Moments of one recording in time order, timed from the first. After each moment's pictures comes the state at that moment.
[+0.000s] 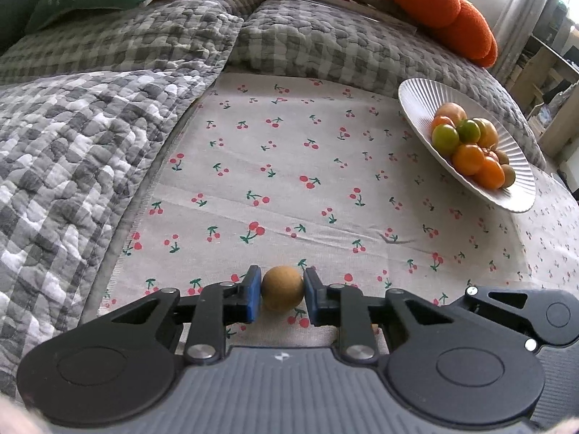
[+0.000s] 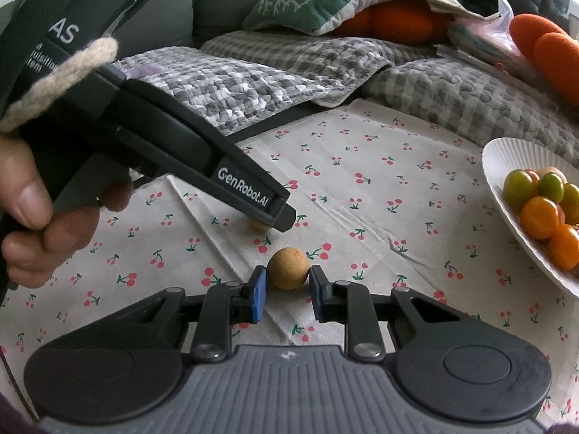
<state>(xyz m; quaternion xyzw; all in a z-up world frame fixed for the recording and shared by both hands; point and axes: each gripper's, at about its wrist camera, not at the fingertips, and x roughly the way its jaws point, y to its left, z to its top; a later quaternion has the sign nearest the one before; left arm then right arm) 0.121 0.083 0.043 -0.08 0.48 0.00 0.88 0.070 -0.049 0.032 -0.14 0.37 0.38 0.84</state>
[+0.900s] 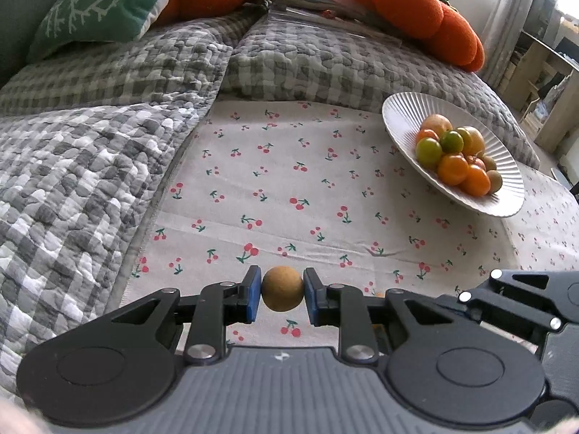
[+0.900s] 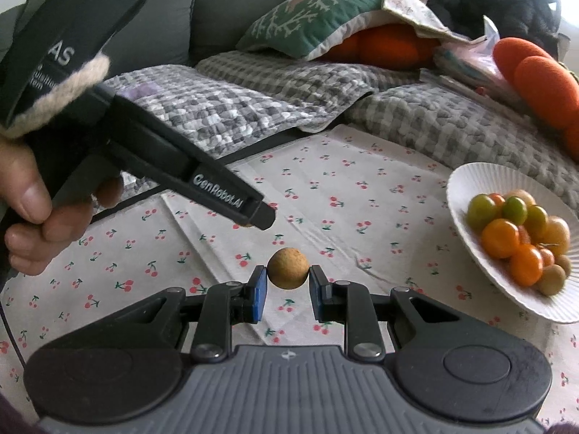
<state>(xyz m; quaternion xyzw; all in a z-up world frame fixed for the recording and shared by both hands) 0.115 0.072 0.060 -0.05 0.45 0.00 0.89 0.067 -0.070 0.052 -0.14 0.34 0.37 0.85</state>
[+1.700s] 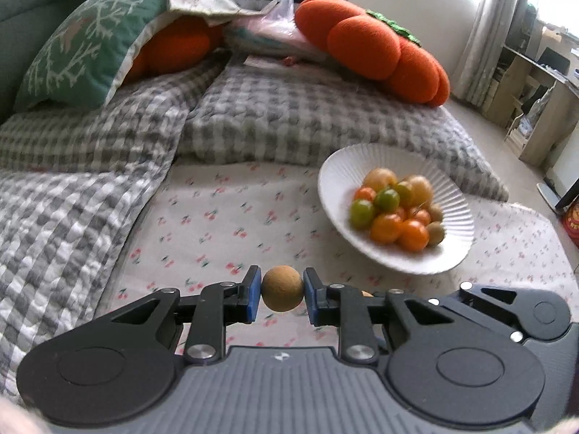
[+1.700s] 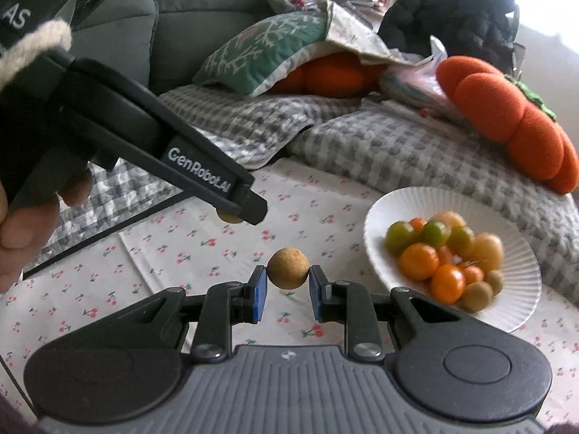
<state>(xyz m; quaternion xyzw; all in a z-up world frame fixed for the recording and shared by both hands) 0.127 0.021 0.114 -0.04 0.40 -0.02 0.91 0.084 -0.104 0.086 -0.12 0.30 0.32 0.89</state>
